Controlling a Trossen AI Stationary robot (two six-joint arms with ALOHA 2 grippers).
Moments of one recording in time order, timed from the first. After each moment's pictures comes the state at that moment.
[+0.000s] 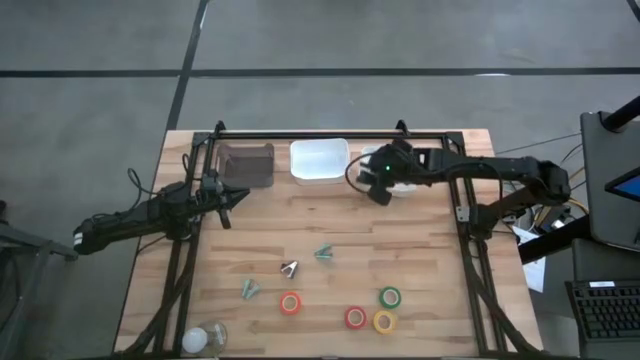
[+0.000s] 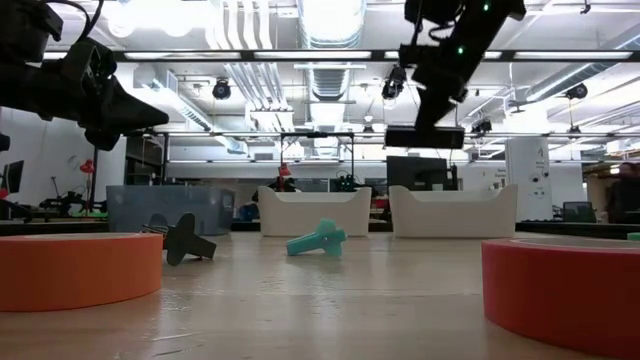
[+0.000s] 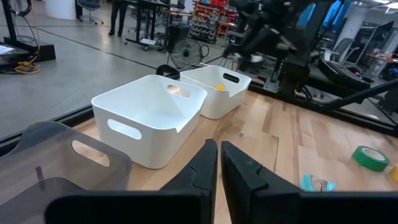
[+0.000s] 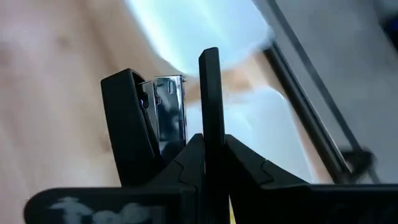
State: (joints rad) left arm 0.22 0.05 0.08 -0.20 -0.15 -0.21; right arm -0.25 1.37 1.07 -0.69 0.35 0.09
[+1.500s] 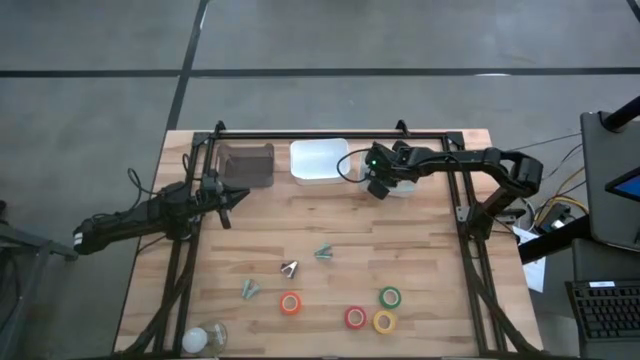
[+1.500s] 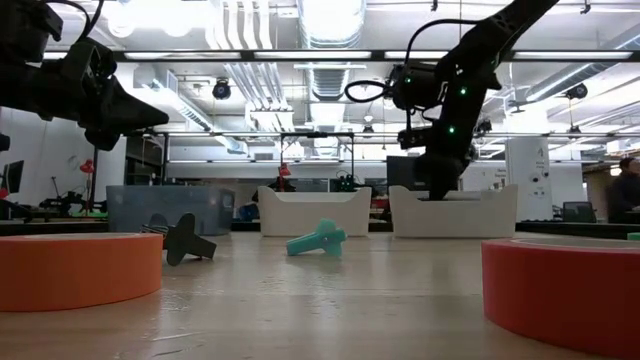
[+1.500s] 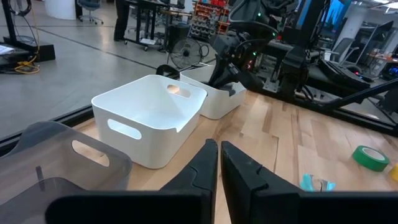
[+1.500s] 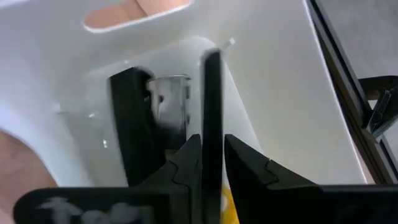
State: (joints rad) left arm 0.22 0.05 0.08 -0.20 -0.15 -0.21; right arm -0.43 1.59 0.93 -0.53 0.37 0.07
